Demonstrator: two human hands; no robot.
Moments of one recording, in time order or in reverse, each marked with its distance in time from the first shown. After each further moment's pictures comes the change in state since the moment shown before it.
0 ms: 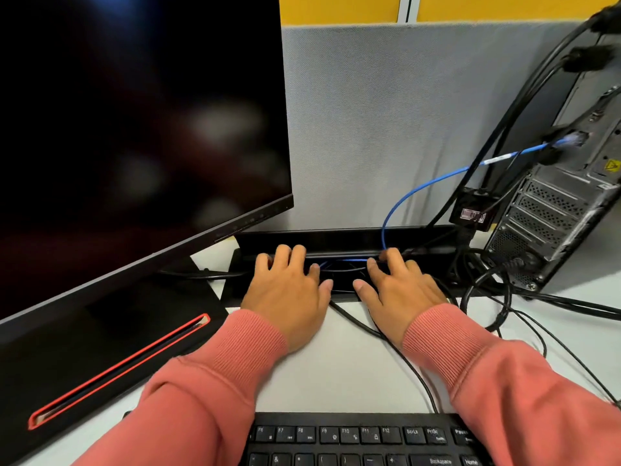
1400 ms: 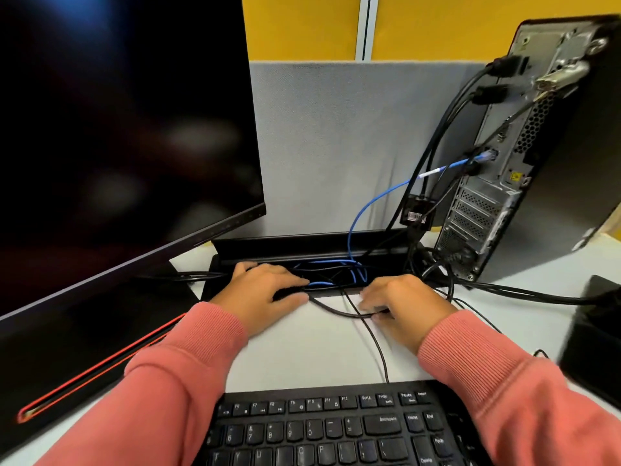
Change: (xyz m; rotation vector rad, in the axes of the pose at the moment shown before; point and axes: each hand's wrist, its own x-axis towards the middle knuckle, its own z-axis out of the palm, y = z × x) left_hand -0.001 -0.026 0.001 -0.503 -0.102 0.192; right_hand -0.057 0.036 -0.046 0.054 -0.058 -0.230
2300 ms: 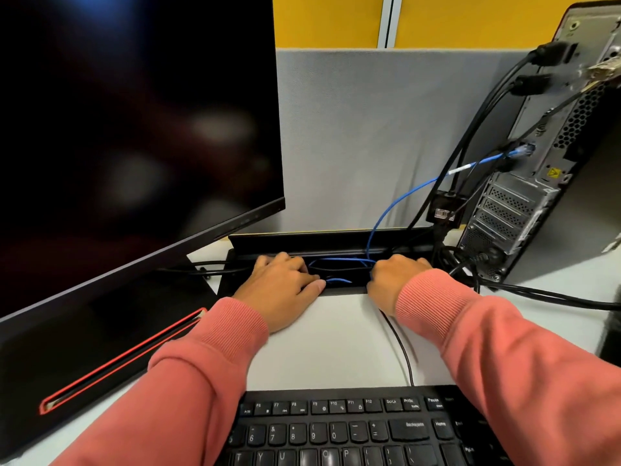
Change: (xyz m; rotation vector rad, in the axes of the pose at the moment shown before) left_hand 0.015 -0.004 0.013 0.107 -0.009 -0.038; right_hand 0.063 -0.025 -0.004 -0.294 -0.261 0.284
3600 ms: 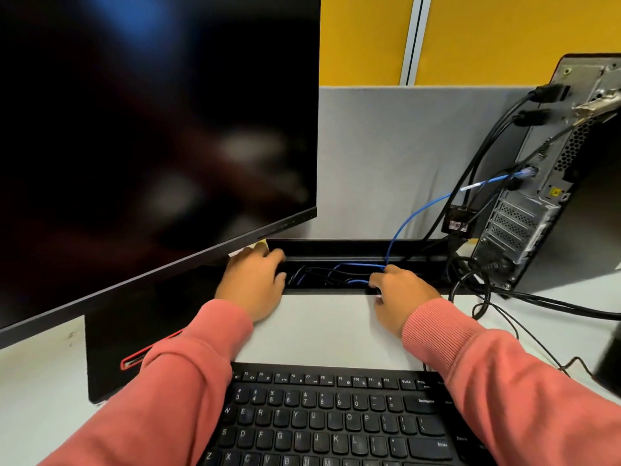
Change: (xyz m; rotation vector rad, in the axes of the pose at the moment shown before) left_hand -0.056 -0.042 -0.029 0.105 0.330 -0.282; right_hand -0.033 -0.026 0.016 0.235 0.248 -0.051
